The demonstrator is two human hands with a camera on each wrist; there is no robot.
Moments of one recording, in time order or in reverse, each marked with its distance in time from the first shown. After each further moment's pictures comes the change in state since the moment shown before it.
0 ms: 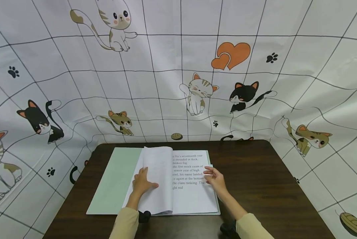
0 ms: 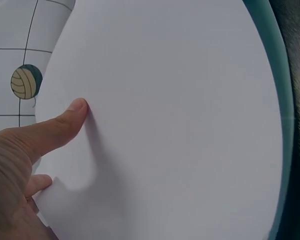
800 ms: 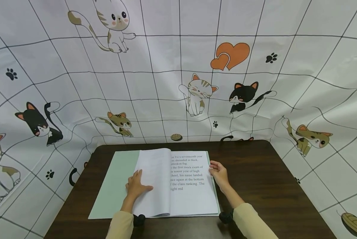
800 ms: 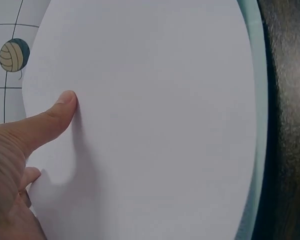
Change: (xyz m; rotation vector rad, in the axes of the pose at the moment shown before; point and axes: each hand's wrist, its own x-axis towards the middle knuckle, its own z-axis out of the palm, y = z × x) left_hand -0.001 -0.029 -0.005 -0.028 0.007 -0.009; right_hand 0.034 0.004 -0.012 -0.010 0.113 -0.042
